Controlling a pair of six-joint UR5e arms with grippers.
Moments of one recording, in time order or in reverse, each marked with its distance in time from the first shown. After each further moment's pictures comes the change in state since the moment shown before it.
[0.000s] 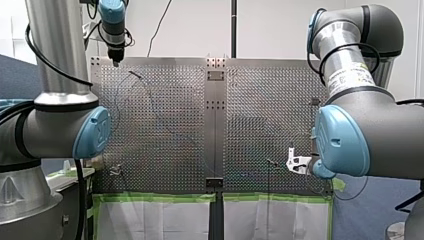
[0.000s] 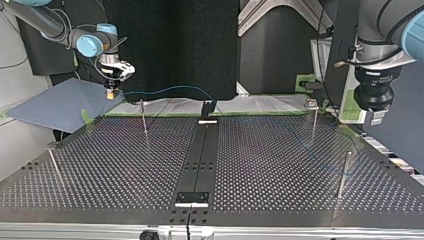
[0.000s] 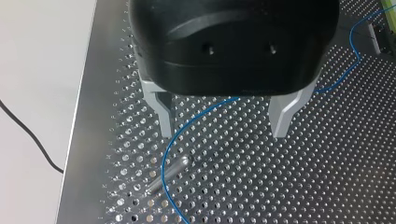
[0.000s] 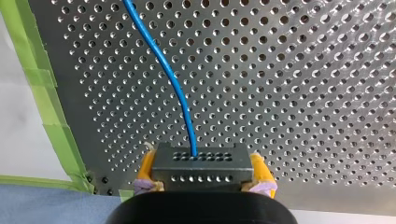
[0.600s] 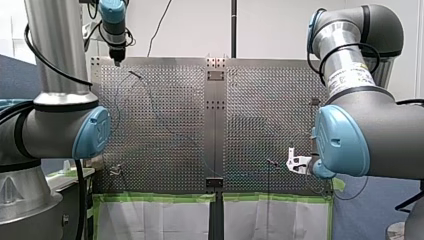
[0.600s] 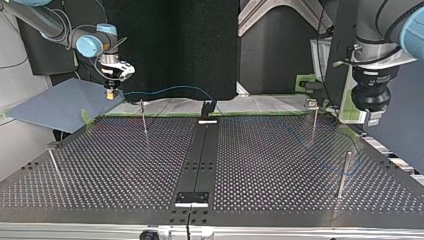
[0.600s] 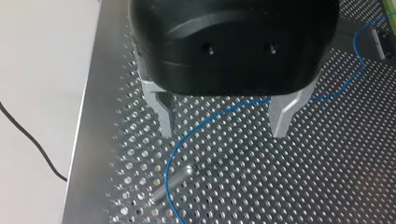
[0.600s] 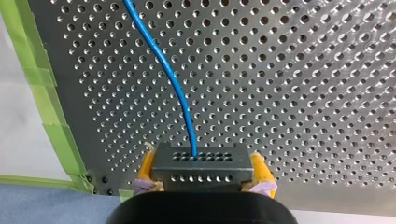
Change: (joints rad) left arm -0.009 0.005 -0.005 0.016 0.021 -0.012; right arm 0.000 0.000 -0.003 0.005 0.000 -0.002
